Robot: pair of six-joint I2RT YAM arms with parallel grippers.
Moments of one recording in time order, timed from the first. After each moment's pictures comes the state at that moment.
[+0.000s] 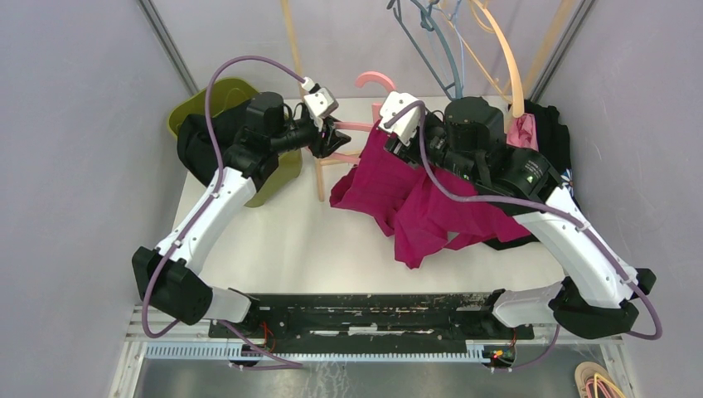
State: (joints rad) left arm -0.41 1.39 1.35 -0.21 0.60 0.28; right arm 0.84 1.31 1.81 -0.78 0.11 -0.52
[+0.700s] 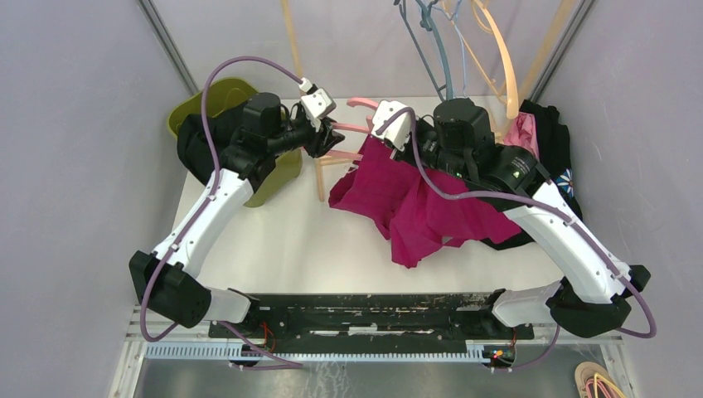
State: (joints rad) left arm -0.41 1.37 1.35 -0.25 0.55 0.32; right arm 0.79 1.33 1.76 -0.80 0.08 -0.57
